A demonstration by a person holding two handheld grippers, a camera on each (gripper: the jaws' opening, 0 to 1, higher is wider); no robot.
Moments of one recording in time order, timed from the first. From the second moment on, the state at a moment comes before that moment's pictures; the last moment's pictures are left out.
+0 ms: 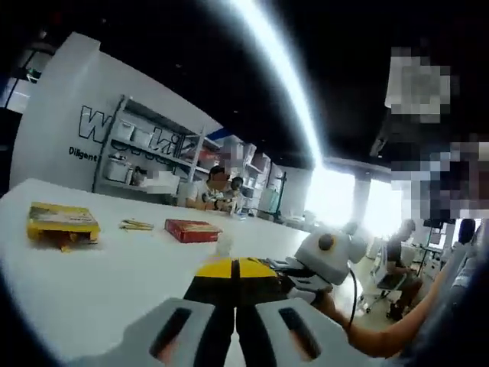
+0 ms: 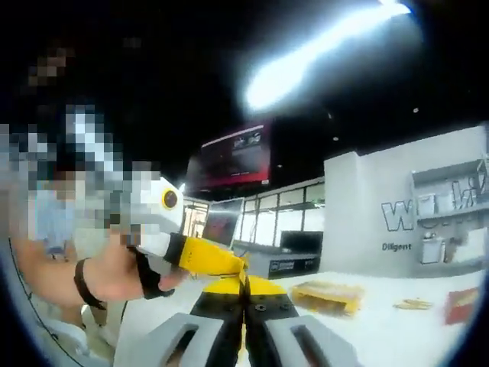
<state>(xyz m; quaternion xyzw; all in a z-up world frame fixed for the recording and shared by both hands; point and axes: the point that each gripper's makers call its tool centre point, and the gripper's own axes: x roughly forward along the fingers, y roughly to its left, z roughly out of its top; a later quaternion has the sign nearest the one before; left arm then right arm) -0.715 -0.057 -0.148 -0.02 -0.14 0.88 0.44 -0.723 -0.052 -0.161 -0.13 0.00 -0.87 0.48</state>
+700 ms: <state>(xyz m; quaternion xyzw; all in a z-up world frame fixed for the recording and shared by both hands) -0.710 -0.082 -0.120 0.11 0.06 0.90 0.42 -0.722 -0.033 -0.148 -0.10 0.00 -0.85 0.52</state>
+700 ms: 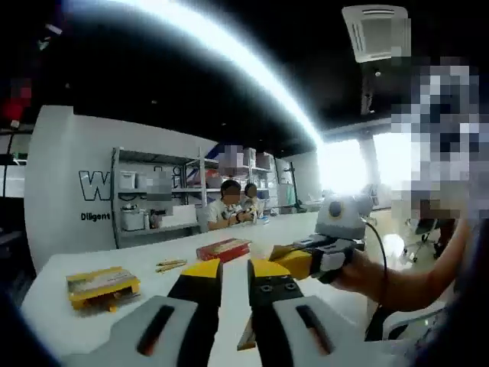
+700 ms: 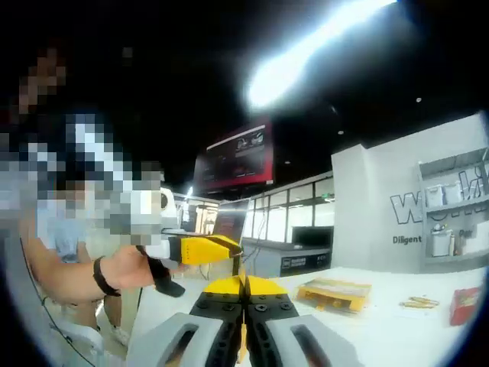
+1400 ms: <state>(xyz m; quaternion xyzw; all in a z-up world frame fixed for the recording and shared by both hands) -0.710 -0.131 -0.133 0.19 -0.11 0.90 0.38 -0.716 -0.030 -0.162 -0.08 0.00 -0.84 0.53</state>
